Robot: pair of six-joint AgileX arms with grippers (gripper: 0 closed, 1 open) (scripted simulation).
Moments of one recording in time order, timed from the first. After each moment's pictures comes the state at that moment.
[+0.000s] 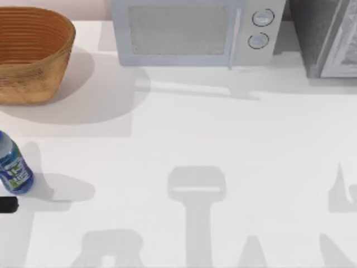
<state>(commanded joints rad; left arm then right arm) 0.00 0.02 0.02 -0.01 0.00 0.00 0.00 0.00 0.00 0.00 0.00 0.00</state>
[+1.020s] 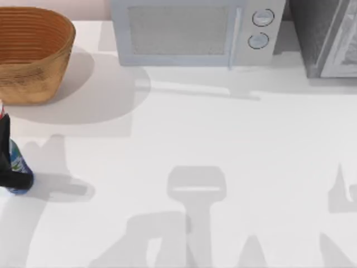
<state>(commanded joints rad) -0.04 0.43 0.16 0.21 0.17 0.00 0.00 0.00 0.00 0.00 0.00 0.00</state>
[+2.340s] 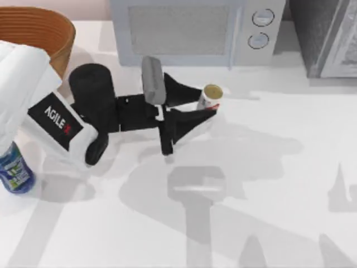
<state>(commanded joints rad) -0.39 2.32 1.04 1.27 1.10 0.03 0.00 0.00 0.00 0.00 0.00 0.00</state>
